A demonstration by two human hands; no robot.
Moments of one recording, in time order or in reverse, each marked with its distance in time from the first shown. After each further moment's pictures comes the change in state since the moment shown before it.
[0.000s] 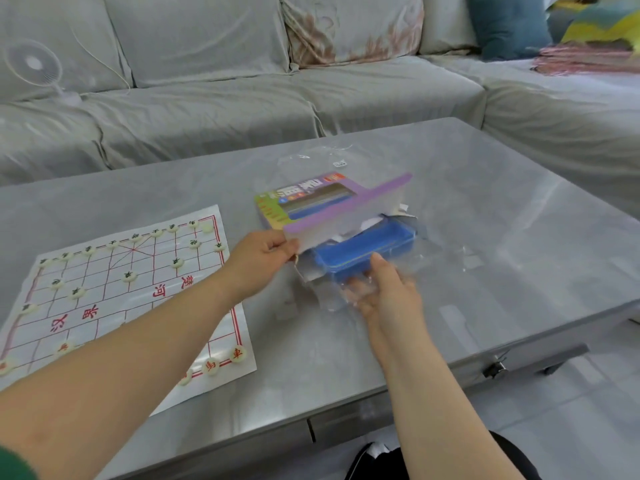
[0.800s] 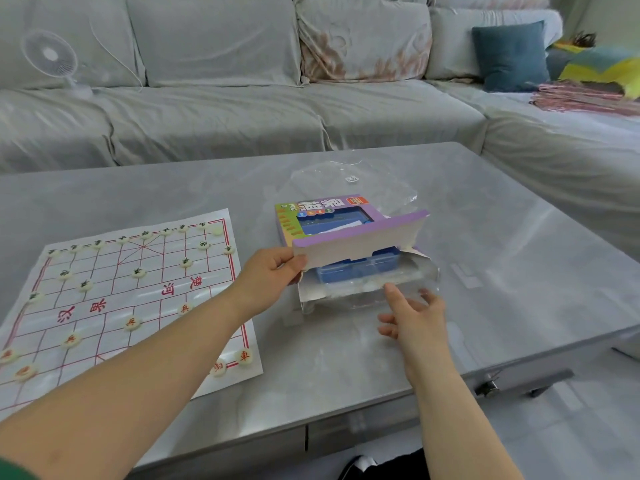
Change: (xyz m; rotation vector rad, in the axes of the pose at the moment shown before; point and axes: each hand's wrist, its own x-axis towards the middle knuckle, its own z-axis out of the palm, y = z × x) left_hand -0.017 -0.002 -0.004 -0.188 -0.031 -0.020; right_hand 0.002 -0.007 -0.026 -0.522 0.145 -0.114
